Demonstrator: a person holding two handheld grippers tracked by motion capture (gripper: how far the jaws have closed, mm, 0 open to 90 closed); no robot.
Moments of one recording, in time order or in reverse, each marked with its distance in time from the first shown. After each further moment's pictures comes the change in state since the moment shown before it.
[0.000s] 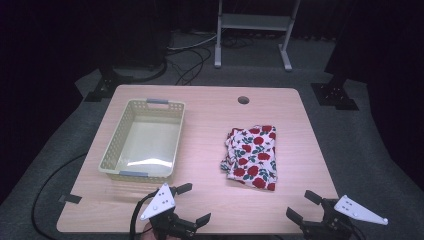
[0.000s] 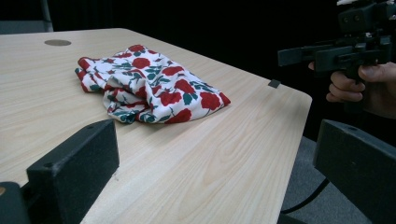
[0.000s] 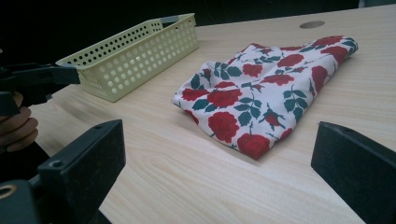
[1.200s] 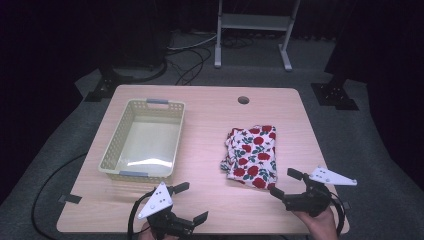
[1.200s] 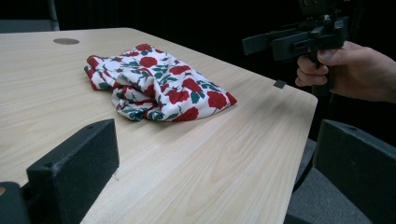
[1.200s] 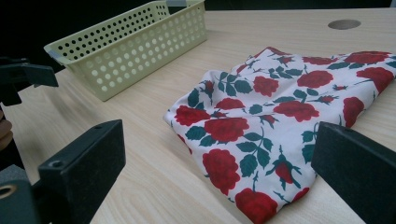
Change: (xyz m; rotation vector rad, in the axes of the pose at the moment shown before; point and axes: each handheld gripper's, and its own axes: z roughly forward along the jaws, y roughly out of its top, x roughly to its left) left arm 0.005 -0.001 -0.003 -0.003 0.016 -0.008; right arm -0.013 0.038 0.063 0.103 0.055 -0.071
